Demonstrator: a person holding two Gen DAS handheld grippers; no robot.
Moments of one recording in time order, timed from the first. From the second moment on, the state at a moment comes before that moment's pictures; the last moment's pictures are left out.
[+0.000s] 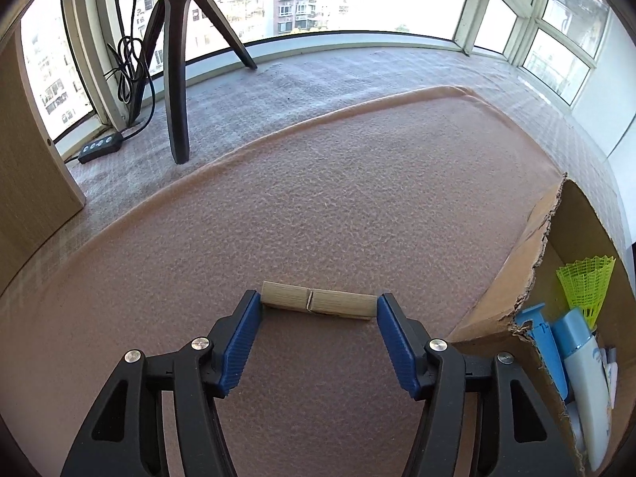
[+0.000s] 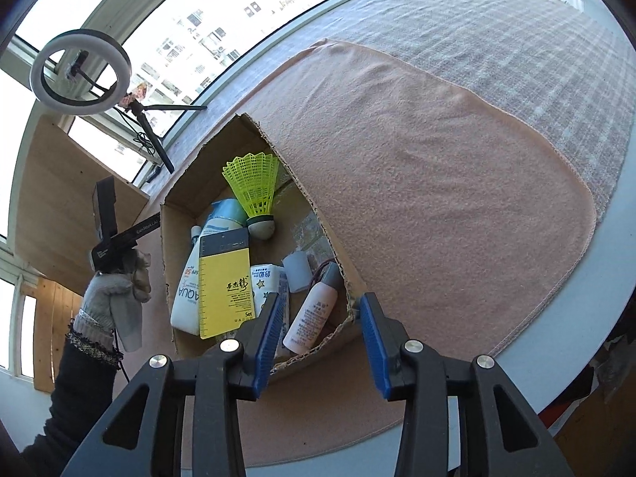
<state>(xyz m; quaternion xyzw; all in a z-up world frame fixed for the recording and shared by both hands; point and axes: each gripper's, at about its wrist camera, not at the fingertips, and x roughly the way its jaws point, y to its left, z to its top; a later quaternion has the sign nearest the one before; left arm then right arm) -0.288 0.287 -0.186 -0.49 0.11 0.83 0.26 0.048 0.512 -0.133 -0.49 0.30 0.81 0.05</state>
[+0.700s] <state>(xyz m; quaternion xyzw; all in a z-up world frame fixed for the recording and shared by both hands) -0.221 0.275 -0.122 -0.44 0.09 0.83 0.31 0.057 0.480 -0.105 -0.46 0.19 0.86 0.07</state>
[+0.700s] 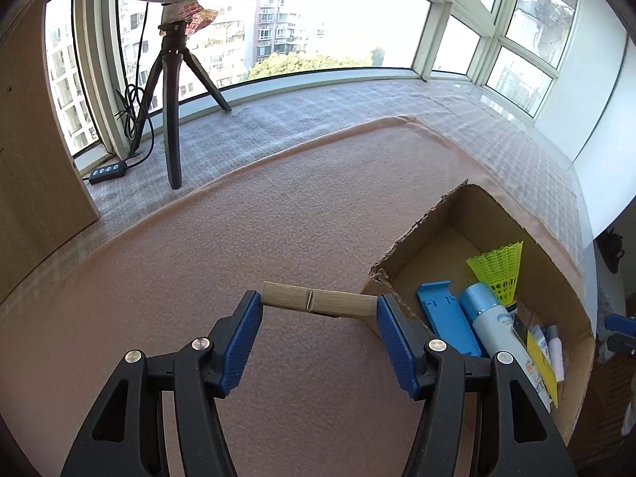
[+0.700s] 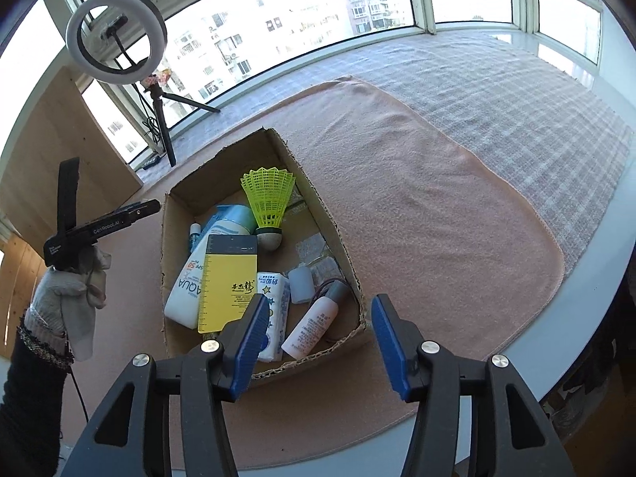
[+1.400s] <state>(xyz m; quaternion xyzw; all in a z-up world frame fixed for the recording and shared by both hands) -0.081 0.405 -0.101 -0.44 0.12 0.77 0.46 0.100 0.488 -0.108 -0.46 0.20 0.86 0.09</state>
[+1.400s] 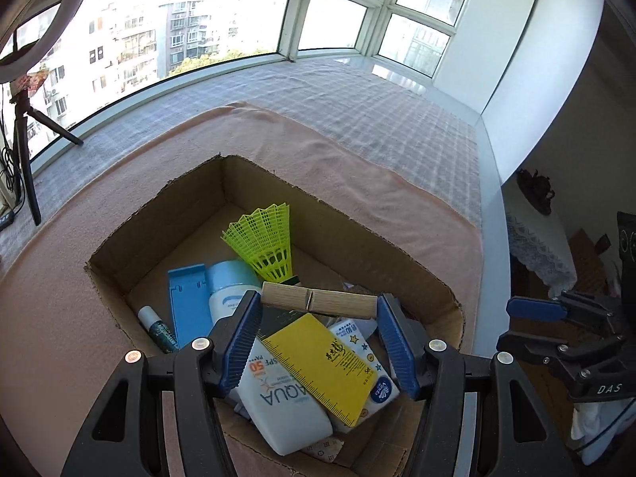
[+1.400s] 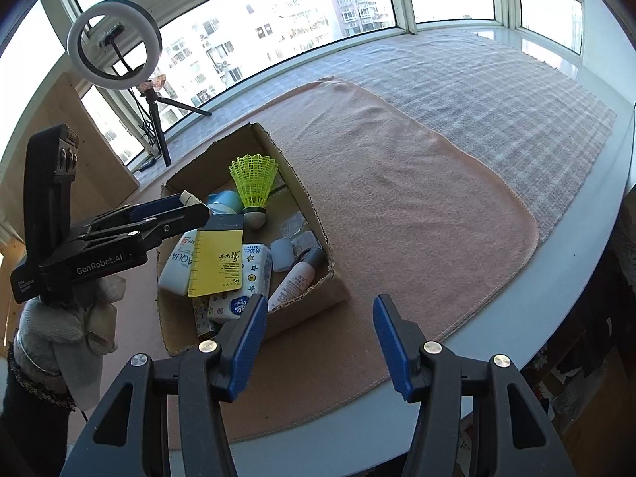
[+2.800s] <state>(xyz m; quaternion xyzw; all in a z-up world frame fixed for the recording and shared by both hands) -0.042 0.155 -0.056 -0.45 0.02 0.86 0.23 0.056 0.338 -0.085 -0.45 0.12 0.88 -0.06</state>
